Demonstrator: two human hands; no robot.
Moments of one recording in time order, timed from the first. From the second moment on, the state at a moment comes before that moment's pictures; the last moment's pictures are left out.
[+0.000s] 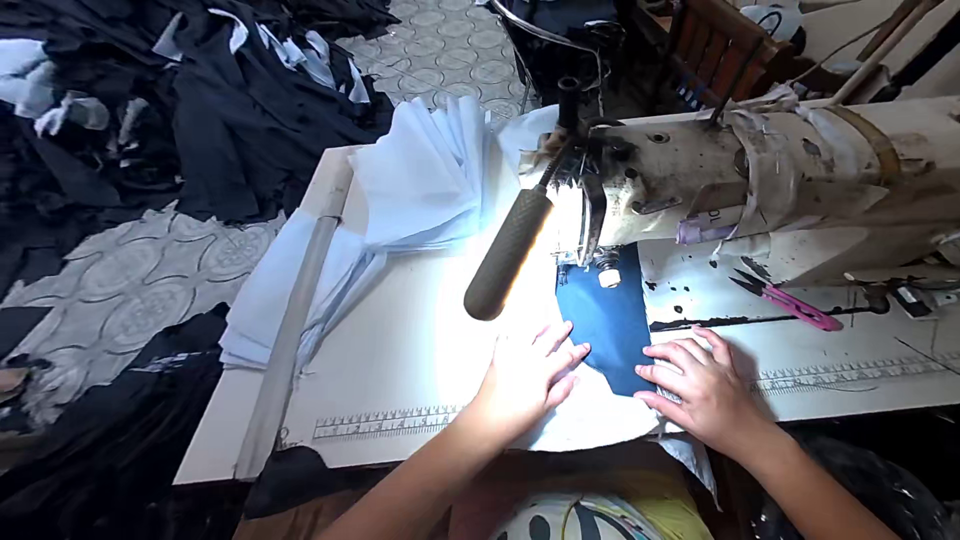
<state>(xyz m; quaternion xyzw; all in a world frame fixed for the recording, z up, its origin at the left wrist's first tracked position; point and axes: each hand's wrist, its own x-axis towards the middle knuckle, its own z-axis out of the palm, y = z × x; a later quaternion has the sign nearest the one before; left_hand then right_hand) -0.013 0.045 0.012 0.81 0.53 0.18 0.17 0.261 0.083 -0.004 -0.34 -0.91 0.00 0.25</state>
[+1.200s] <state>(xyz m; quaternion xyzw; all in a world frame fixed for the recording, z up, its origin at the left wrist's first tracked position) -0.042 0.127 0.011 0.79 0.58 0.14 0.14 0.168 0.166 0.031 -0.40 -0.89 0.18 0.10</state>
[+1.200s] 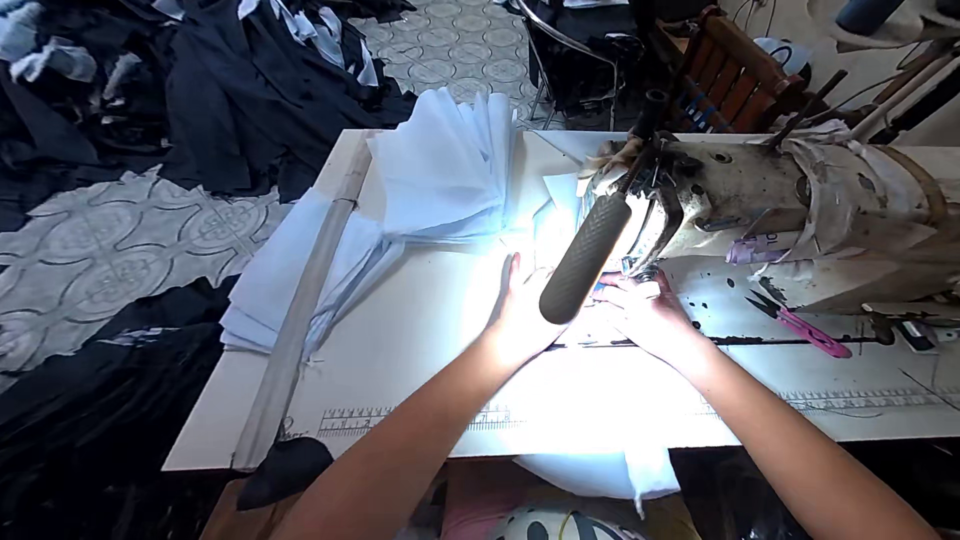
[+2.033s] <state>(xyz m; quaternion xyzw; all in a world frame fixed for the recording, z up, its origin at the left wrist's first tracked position) -0.053 0.109 0.033 0.67 0.43 0.38 0.46 0.274 0.054 0.068 -0.41 -0.82 -0.15 0.37</state>
